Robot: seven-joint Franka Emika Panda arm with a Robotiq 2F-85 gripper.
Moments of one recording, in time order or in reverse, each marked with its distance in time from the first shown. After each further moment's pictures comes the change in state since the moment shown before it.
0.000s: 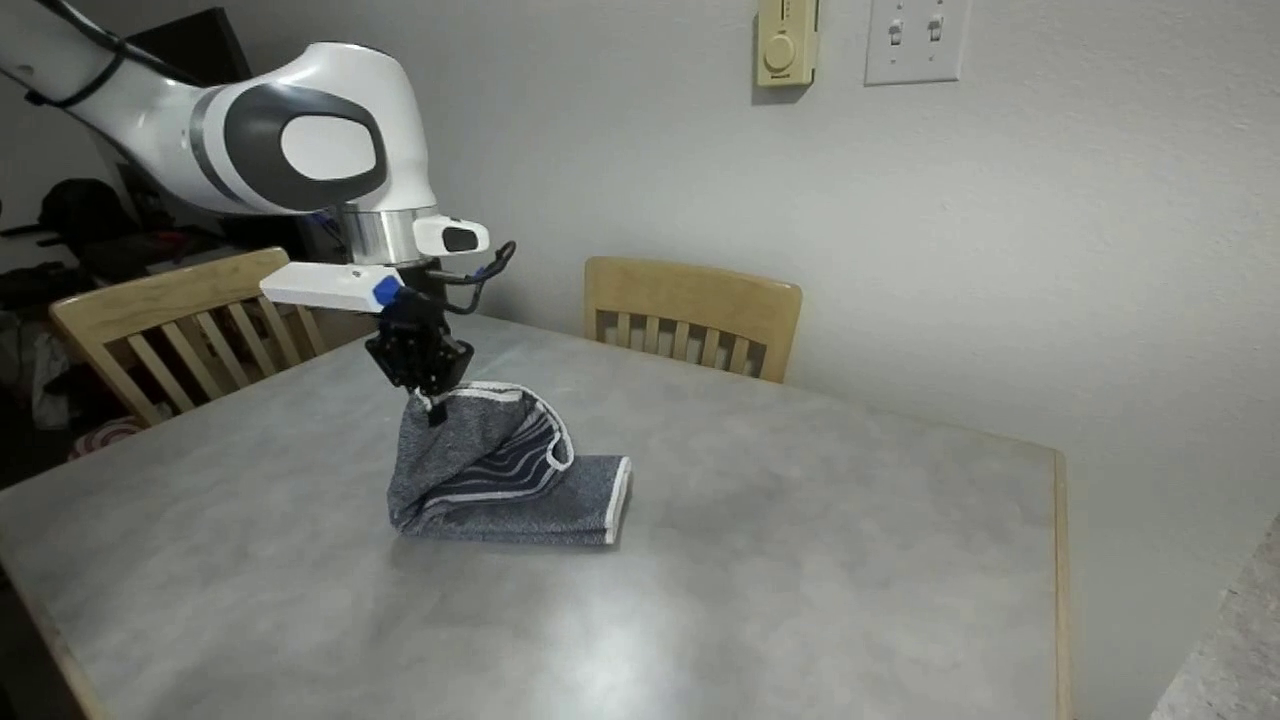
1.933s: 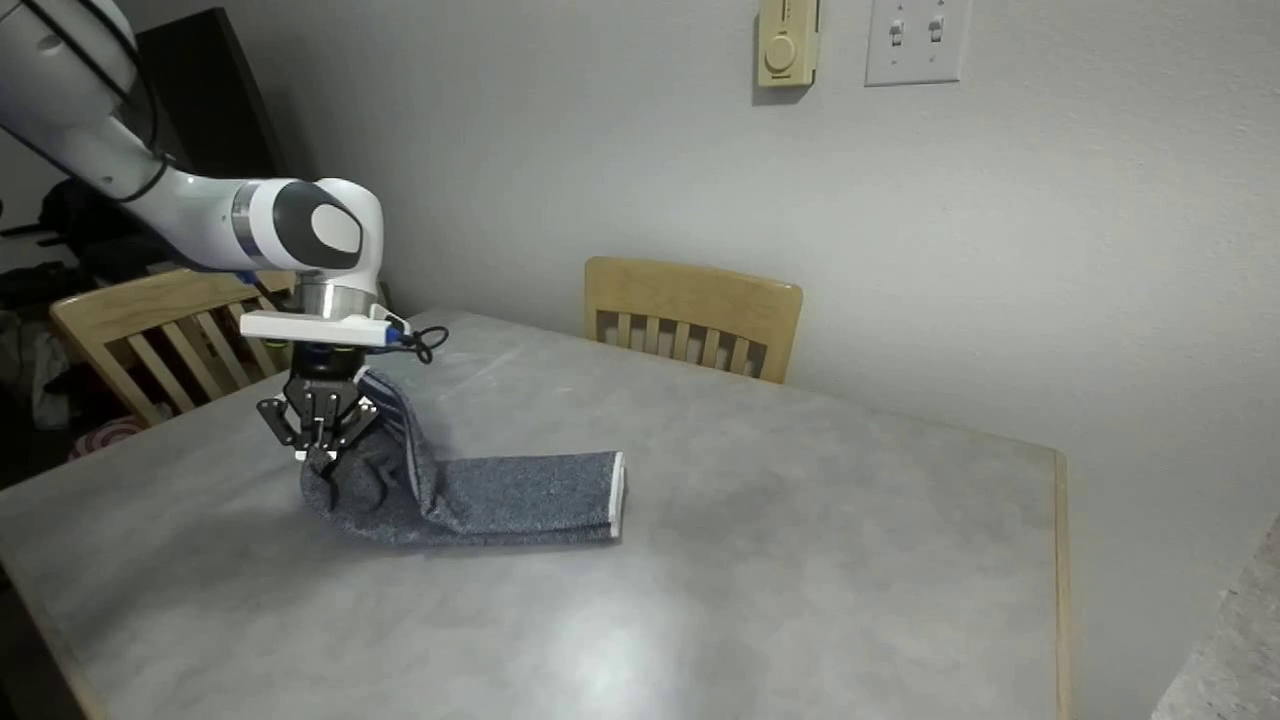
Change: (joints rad) arm 0.116 0.377 0.196 0.363 -0.095 -0.510 -0.370
